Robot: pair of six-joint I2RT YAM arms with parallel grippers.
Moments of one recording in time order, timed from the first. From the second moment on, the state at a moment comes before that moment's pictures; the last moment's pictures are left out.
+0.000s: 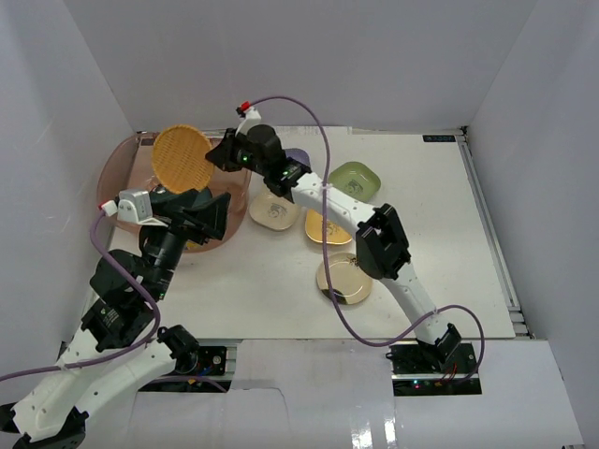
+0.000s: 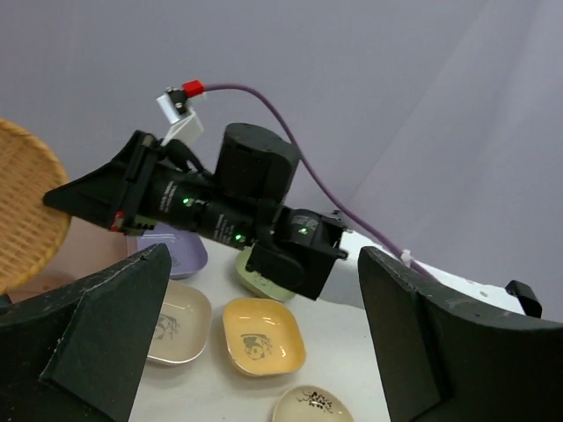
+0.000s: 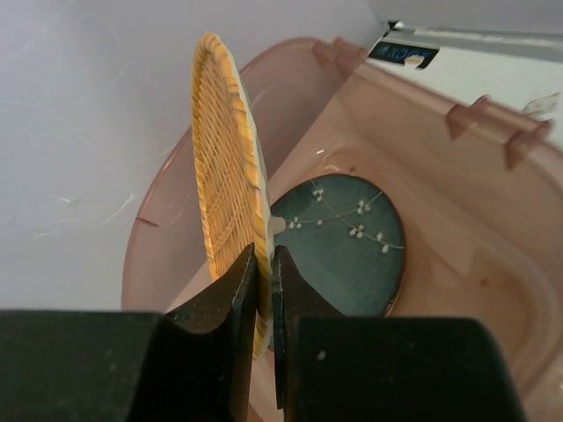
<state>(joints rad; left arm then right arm) -0.77 0.50 0.88 -0.07 -0.40 -0.32 0.85 2.36 2.23 0.06 -0.14 0.62</state>
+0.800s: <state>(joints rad) -0.76 0.62 0.90 -0.18 -0.43 -0.40 1.00 2.53 2.24 0.16 0.07 0.59</state>
